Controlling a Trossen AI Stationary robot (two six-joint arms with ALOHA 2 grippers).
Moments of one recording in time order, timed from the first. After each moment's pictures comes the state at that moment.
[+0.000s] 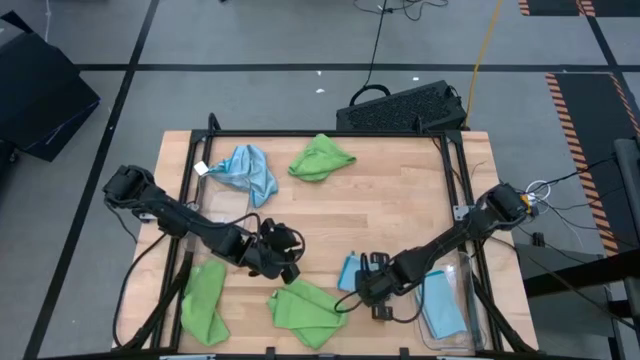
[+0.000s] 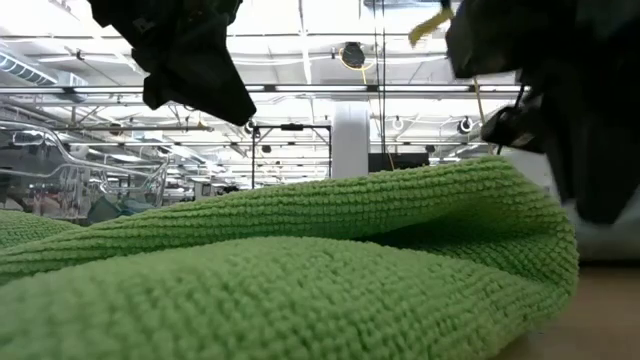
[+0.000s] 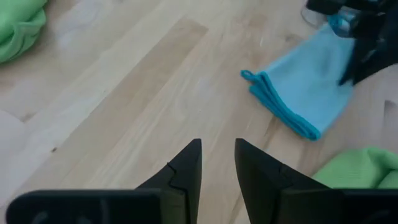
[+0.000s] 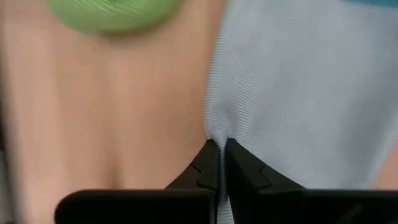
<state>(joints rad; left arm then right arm) -0.44 1.54 0.96 -0.30 -0.54 -0.81 0.54 1.79 1.10 -0.56 -0.02 0.63</state>
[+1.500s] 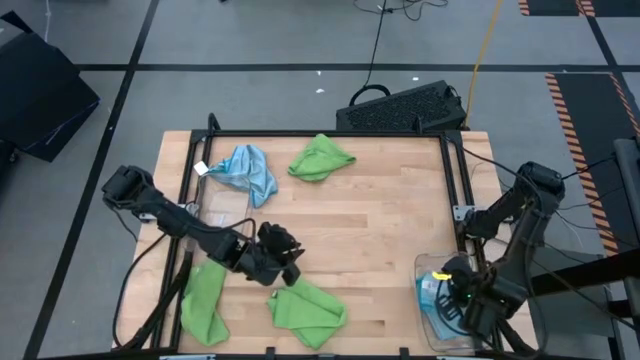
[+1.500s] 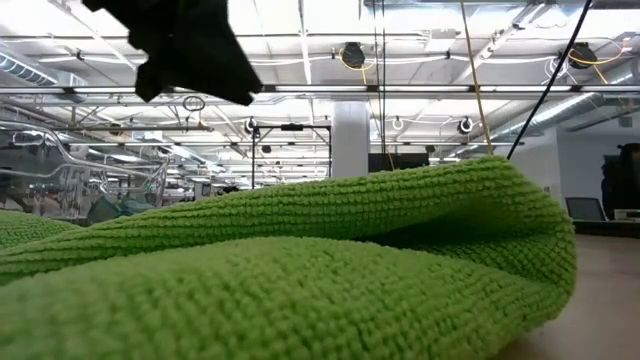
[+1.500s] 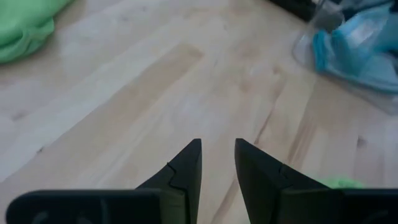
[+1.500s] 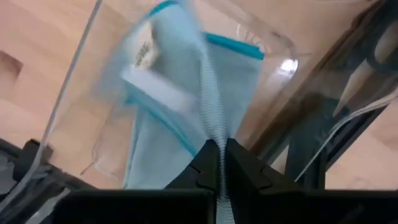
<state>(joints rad) -0.48 1.54 0.96 -0.24 -0.64 -0.92 1.11 1.42 1.10 -1.30 0.02 2.09</state>
